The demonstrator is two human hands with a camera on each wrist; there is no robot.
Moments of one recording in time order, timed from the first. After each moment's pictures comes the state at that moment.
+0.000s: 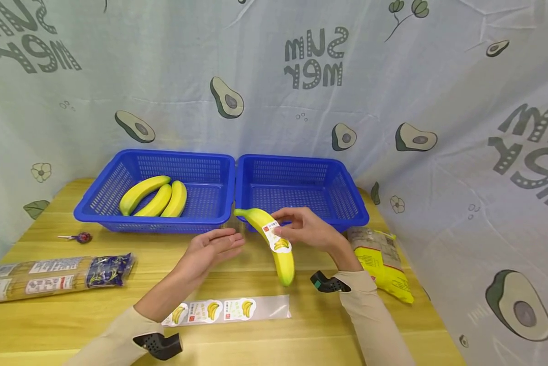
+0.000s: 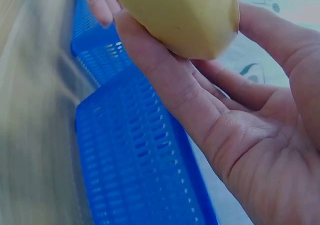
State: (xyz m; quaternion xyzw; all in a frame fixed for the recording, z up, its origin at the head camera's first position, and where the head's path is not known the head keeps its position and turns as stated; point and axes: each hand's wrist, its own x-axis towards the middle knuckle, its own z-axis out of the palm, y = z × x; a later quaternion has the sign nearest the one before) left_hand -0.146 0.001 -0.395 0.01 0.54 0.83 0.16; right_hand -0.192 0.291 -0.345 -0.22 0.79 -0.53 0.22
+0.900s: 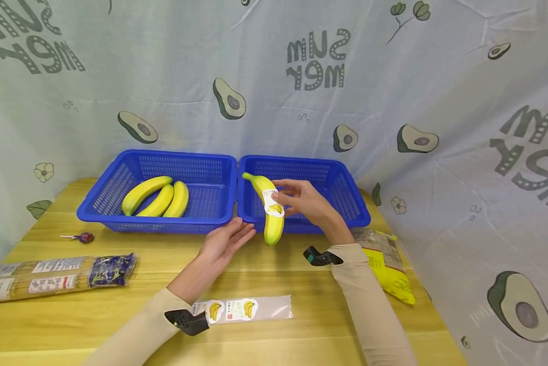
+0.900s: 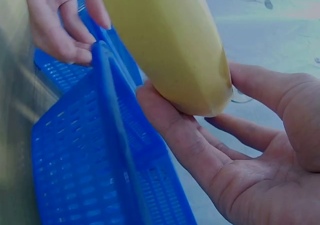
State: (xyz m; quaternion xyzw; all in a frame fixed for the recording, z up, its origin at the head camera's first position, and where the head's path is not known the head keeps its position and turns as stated) left_hand -0.174 0.042 -0.396 -0.11 0.36 0.92 0.11; right_hand -0.234 0.274 -0.314 -0.14 0.82 -0.53 0.13
